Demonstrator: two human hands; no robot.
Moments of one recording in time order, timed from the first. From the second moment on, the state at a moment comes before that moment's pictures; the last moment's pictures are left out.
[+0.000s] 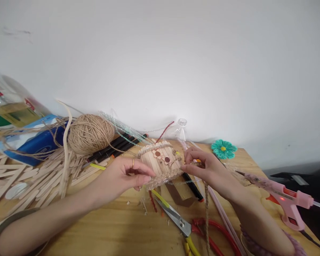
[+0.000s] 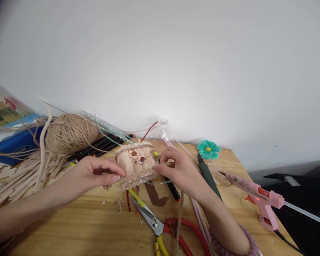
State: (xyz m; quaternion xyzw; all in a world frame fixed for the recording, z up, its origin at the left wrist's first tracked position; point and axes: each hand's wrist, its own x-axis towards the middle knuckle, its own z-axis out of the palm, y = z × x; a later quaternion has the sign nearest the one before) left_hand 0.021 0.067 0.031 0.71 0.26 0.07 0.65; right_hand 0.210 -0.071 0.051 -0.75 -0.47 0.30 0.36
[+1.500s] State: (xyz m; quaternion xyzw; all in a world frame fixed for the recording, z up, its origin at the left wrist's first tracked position) left_hand 0.011 0.072 0.015 0.90 0.03 0.07 0.44; right_hand 0.218 -0.070 0.041 -0.71 -0.52 0.30 0.36
